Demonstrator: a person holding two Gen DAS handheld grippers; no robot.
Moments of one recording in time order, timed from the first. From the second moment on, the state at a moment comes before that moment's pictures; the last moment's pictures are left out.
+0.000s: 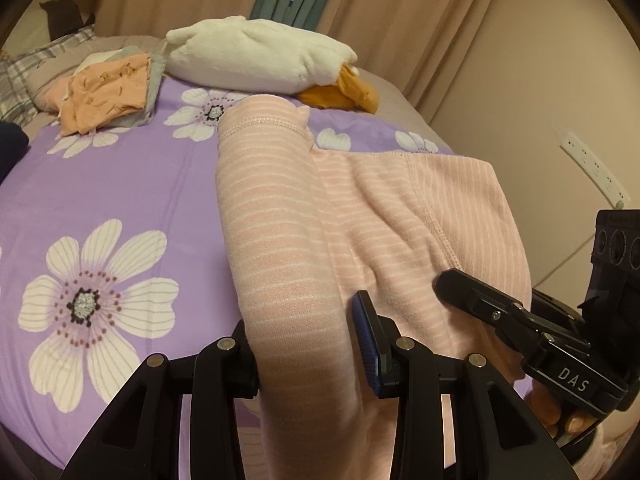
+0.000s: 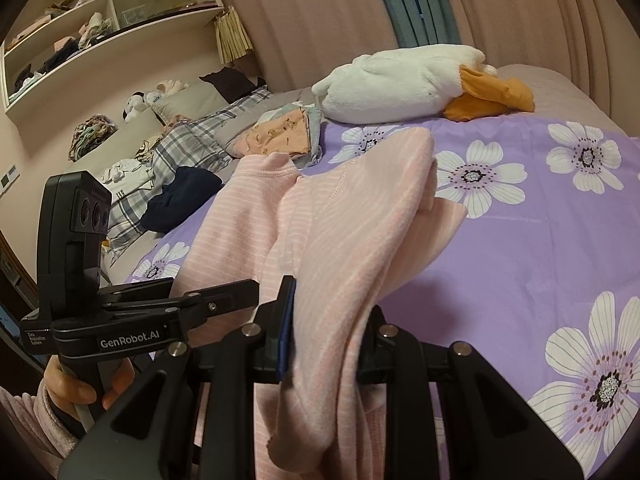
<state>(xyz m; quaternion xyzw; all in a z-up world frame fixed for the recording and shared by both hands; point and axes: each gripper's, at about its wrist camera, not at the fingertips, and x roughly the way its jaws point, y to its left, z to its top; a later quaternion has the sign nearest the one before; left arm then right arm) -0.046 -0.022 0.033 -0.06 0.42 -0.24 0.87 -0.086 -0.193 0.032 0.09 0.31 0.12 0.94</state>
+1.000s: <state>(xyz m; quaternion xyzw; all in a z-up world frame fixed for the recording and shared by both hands) -0.024 -0.017 0.030 -0.06 0.42 -0.23 0.88 -0.072 -0.184 0.031 0.07 0.31 0.12 0.94</state>
